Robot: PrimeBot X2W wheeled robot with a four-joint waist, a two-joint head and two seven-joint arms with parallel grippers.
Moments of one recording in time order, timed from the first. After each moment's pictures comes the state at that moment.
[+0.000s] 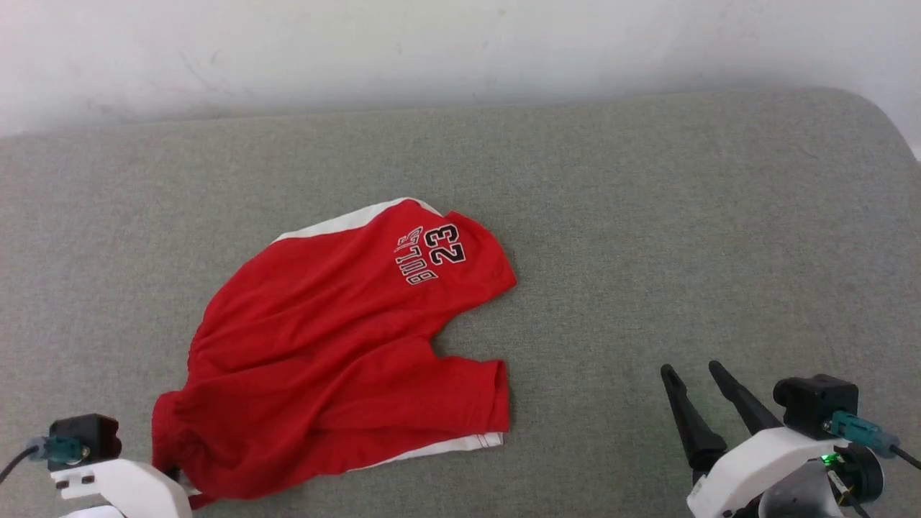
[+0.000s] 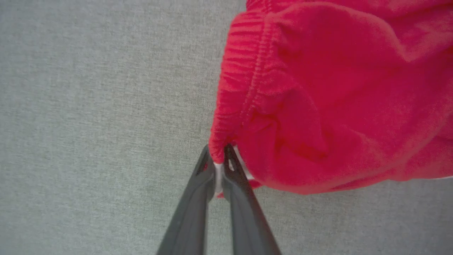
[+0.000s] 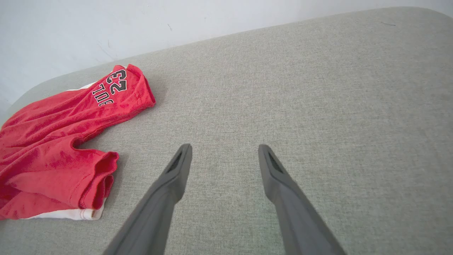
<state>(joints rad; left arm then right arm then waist) 0.08 0.90 -0.49 -0.18 -1.01 0.56 0.32 0.09 -0.05 0.04 -0.02 0.31 0.13 0.16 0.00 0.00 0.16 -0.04</state>
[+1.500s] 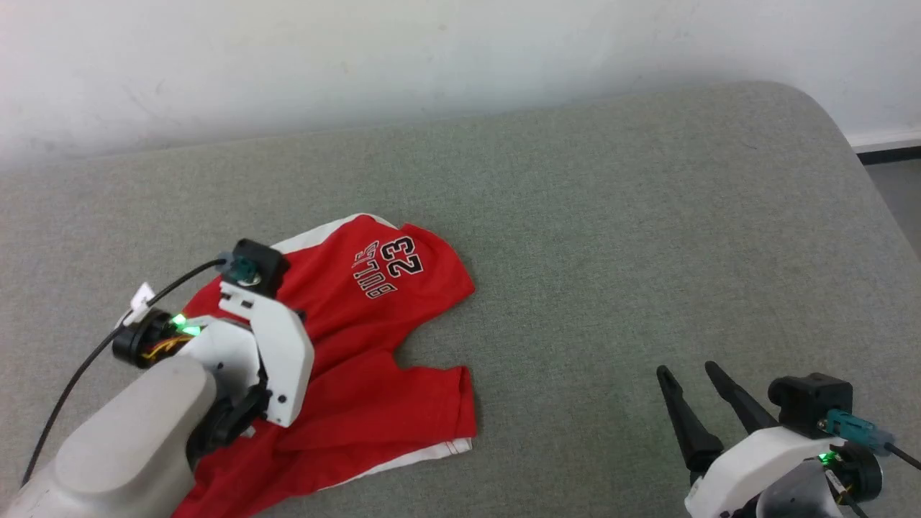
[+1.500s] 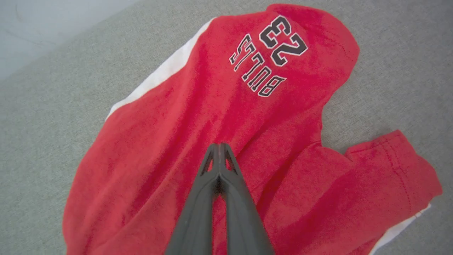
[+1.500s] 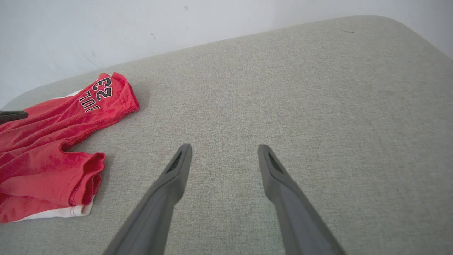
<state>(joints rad) -0.57 0.65 -0.81 0.20 -0.74 0.15 0.46 0.09 -0.05 0.05 -0.04 0.29 0.13 0.18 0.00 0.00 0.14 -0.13</state>
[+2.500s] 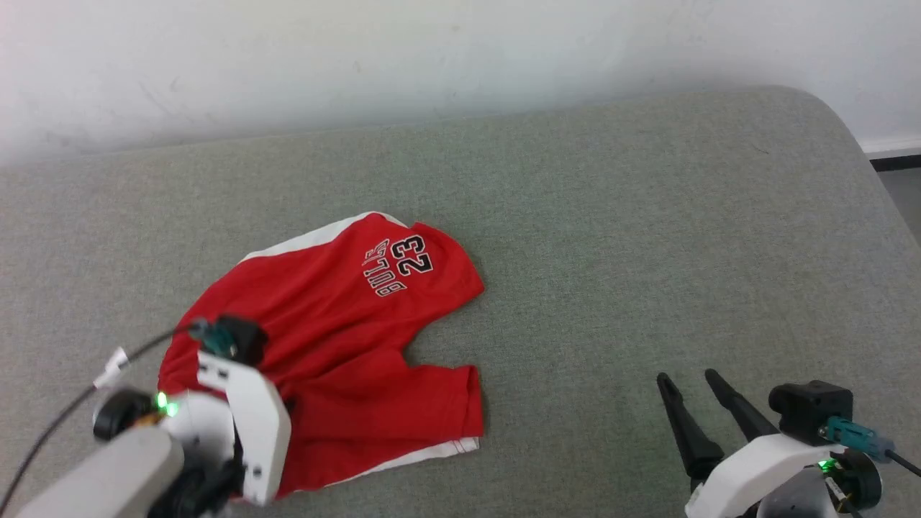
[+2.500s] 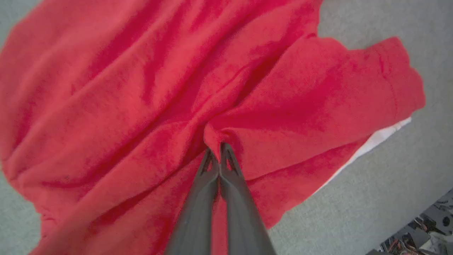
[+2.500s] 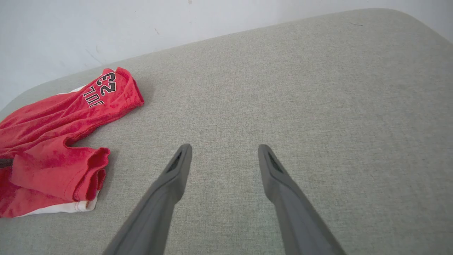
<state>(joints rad) -0.36 0.79 -0.80 0.01 -0.90 0.18 0.58 0.11 -0.05 0.05 -0.04 0.30 0.13 0.18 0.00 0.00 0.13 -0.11</state>
